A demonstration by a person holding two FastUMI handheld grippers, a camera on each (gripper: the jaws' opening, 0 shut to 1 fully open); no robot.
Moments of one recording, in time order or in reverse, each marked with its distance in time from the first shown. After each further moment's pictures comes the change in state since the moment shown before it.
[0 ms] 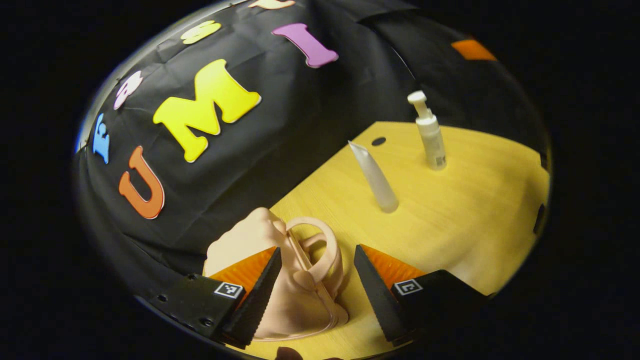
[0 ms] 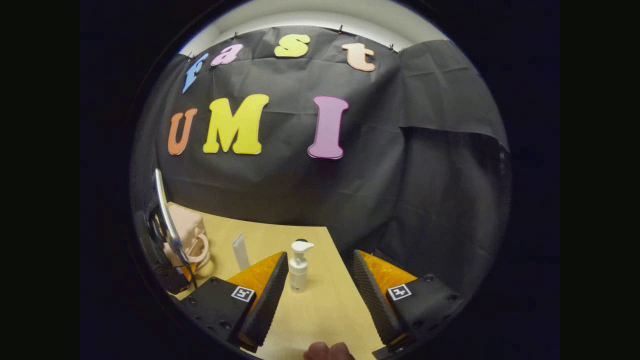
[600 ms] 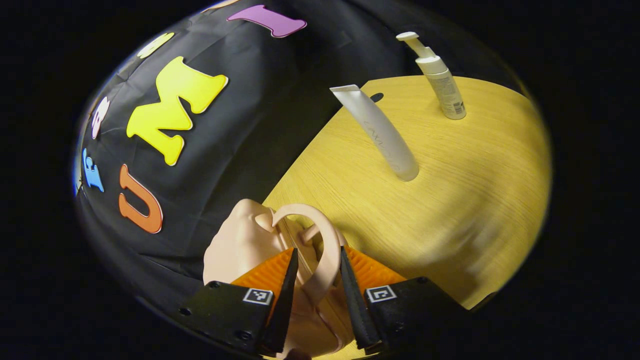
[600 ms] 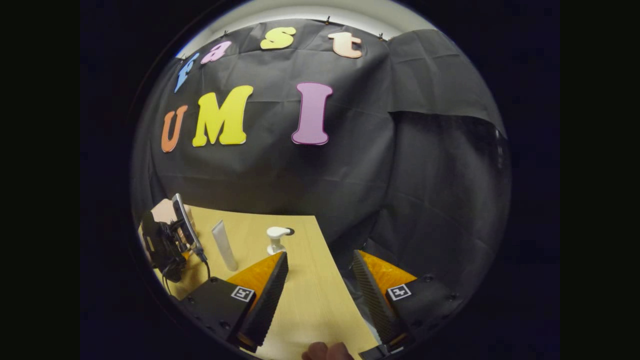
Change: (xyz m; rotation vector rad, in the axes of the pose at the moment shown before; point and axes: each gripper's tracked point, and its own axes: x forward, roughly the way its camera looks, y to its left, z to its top) left arm 0.054 -0.004 -0.016 0.109 0.143 0.036; right arm 0.016 -0.032 -0.031 0.032 0.057 -0.003
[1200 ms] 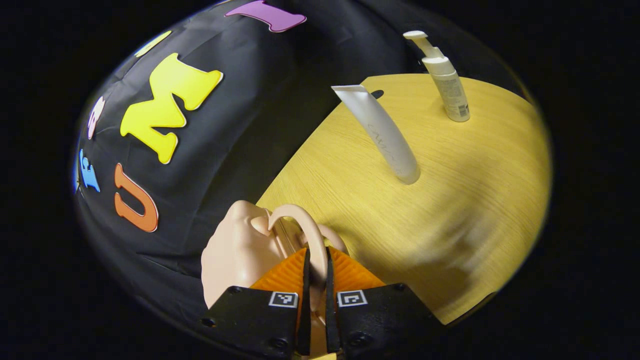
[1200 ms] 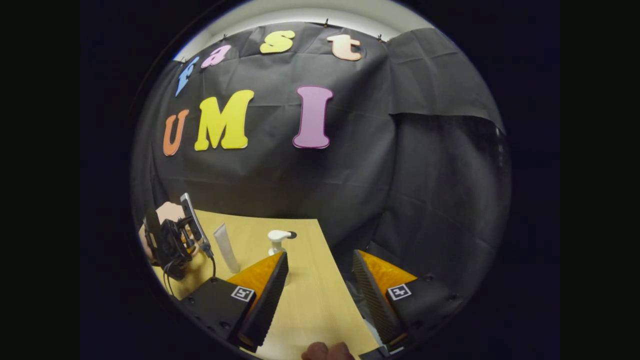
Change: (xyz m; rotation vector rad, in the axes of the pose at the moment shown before) left arm -0.005 0.004 0.012 -0.022 0.005 -0.021; right arm -0.006 0.006 0.008 0.003 -0.035 0.012
